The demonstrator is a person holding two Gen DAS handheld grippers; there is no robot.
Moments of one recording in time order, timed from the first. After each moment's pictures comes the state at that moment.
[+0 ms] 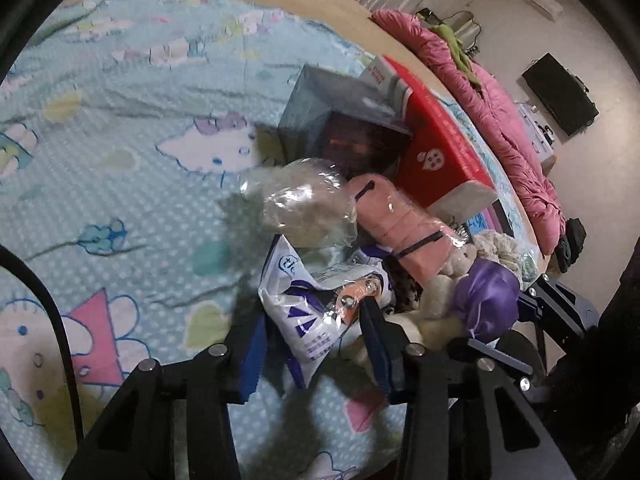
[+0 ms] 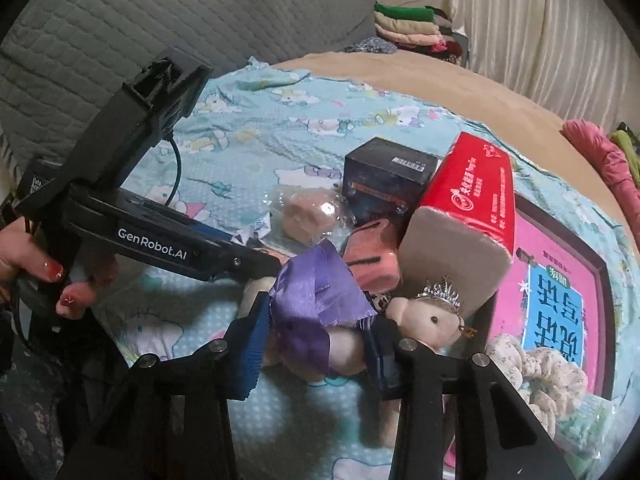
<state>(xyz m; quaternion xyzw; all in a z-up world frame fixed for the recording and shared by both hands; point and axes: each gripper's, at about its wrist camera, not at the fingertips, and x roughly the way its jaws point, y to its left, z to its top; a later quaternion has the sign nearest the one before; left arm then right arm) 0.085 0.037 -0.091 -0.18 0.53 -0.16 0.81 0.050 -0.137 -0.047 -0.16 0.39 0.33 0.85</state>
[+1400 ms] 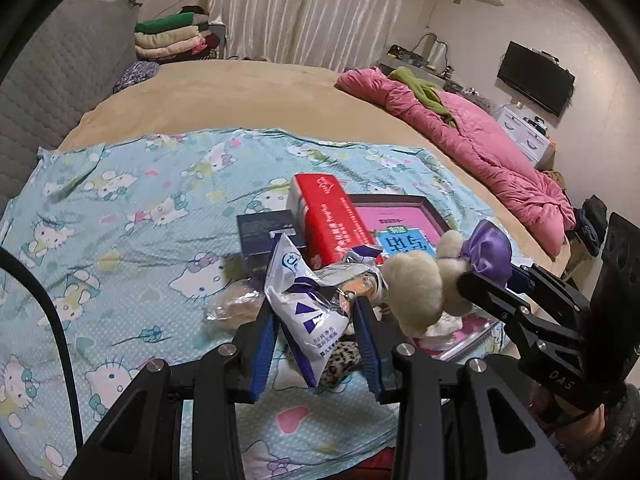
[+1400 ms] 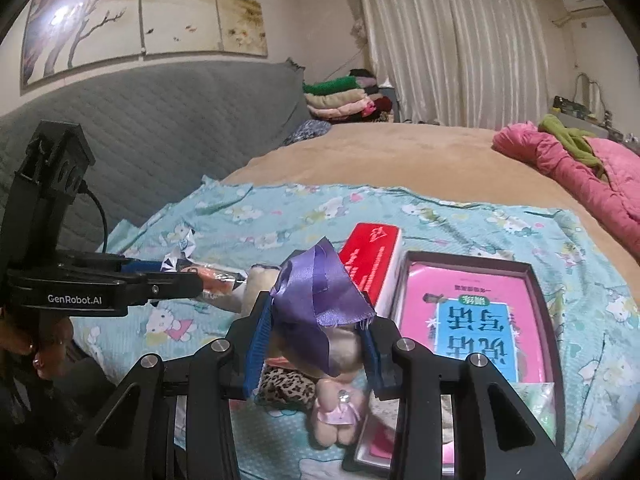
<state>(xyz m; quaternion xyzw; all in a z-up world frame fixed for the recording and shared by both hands) 0.040 -0.026 0.055 -0.07 0.42 -0.13 0.90 0.032 -0.237 0.051 -0.01 0.28 0.26 0.92</state>
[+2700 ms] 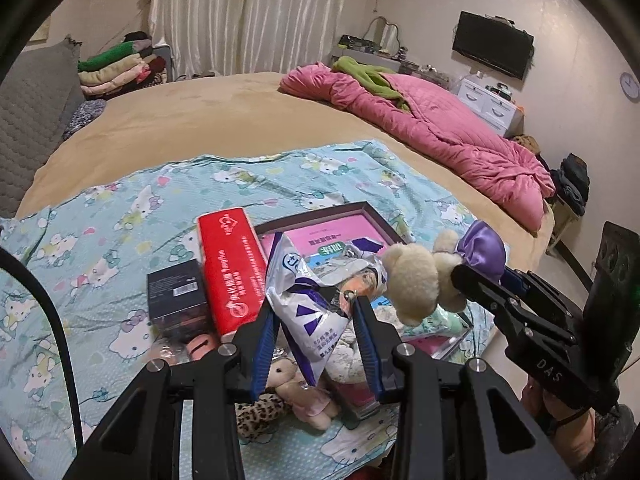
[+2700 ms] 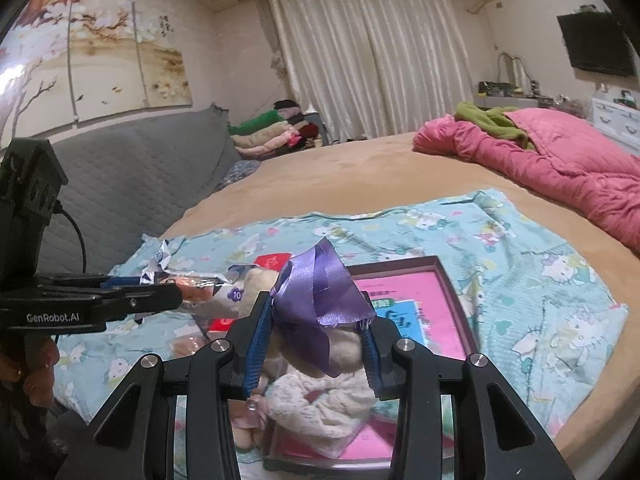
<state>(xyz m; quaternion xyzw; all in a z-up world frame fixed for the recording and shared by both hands) 0.078 -0.136 0.075 0.00 0.41 -0.19 0.89 0.036 -0.347 0.058 0.08 0.25 0.15 0.95</state>
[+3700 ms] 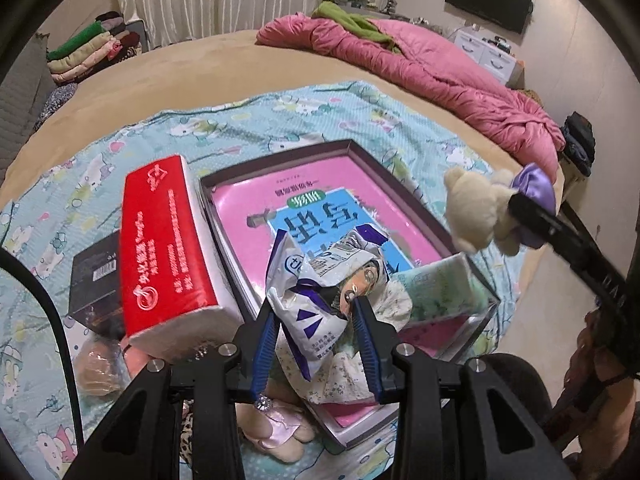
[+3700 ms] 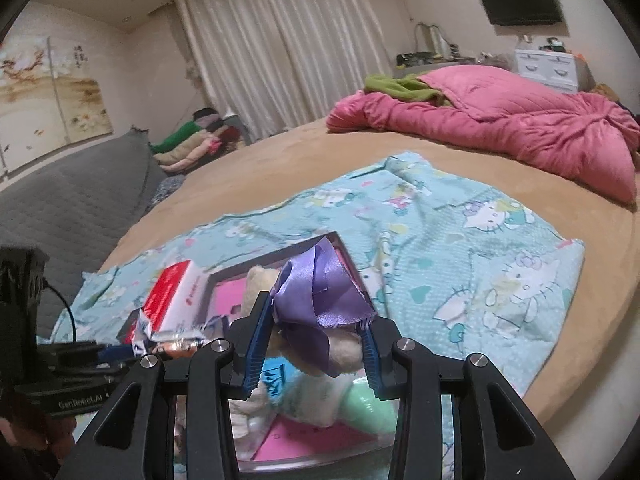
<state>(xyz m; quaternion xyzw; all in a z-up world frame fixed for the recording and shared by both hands) 0.113 -0.202 -0.004 0.04 0.47 -0.20 0.86 0.054 -0.425 0.021 0.14 0.28 0.02 0.95</state>
